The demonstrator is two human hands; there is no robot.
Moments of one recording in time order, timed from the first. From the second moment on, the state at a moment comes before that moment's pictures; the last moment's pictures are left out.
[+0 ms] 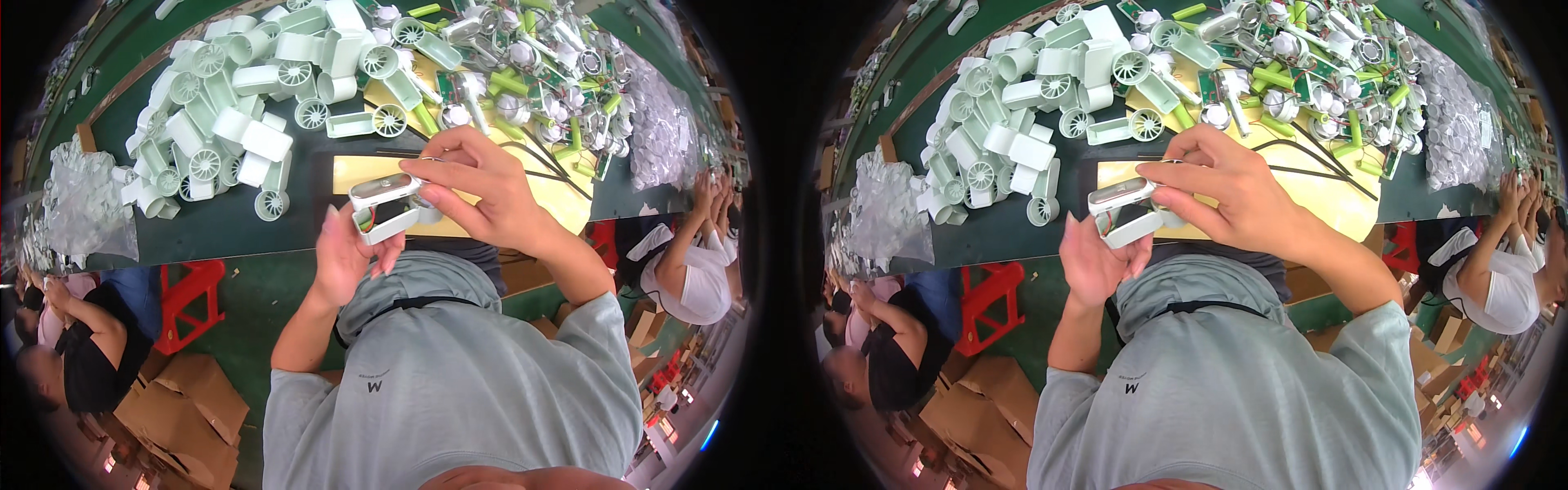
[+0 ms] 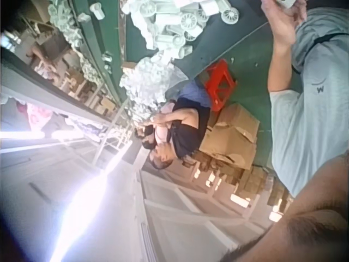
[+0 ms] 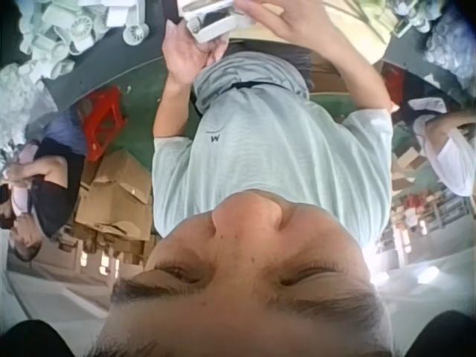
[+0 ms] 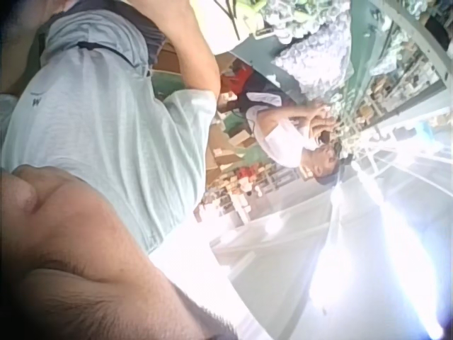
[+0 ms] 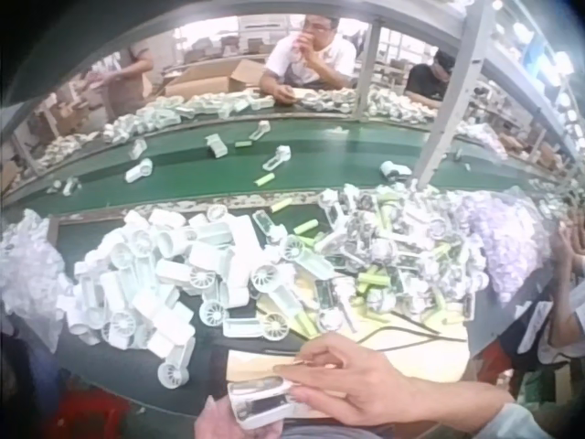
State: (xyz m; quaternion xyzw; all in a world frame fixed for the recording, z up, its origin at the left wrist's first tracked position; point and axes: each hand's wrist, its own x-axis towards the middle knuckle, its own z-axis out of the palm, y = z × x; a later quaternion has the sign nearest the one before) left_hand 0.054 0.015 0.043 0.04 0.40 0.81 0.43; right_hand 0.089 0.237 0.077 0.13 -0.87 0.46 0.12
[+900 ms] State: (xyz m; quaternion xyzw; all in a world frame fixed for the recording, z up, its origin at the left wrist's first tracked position) left_hand 0.055 0.011 0.044 0.14 0.56 0.72 0.38; right_hand 0.100 0.235 0.067 0.15 -0.85 0.50 0.09
